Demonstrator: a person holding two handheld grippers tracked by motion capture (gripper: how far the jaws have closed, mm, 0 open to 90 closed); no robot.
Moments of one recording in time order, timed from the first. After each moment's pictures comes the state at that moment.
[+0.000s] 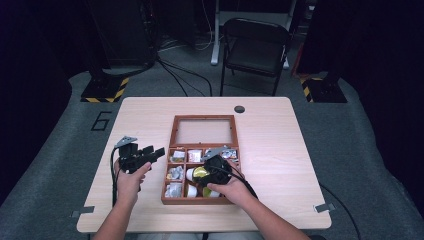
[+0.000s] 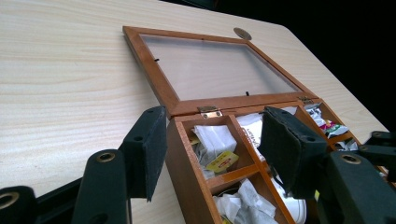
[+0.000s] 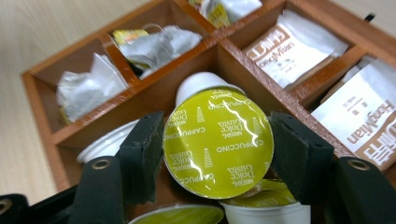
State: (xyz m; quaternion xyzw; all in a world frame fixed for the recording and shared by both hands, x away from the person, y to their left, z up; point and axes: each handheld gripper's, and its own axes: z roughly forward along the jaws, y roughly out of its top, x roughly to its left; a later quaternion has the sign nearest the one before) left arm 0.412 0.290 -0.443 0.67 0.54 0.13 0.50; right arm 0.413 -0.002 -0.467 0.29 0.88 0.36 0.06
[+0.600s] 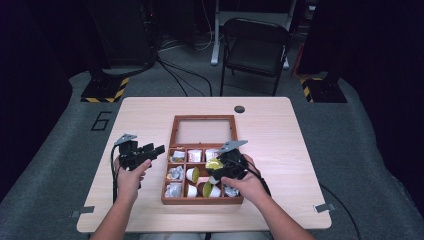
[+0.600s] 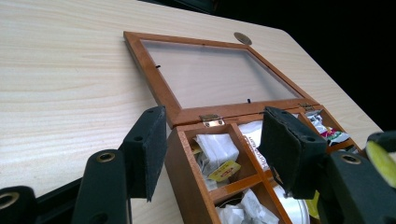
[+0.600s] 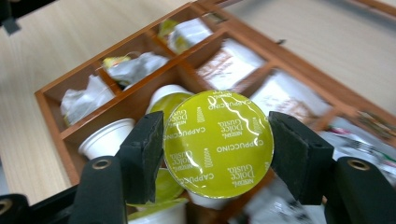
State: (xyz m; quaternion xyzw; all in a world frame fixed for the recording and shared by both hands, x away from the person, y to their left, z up) left arm 0.420 0.289 -0.442 0.66 0.54 0.12 0.50; right arm 0.414 -0.050 -0.435 0.32 0.85 0.40 0.09
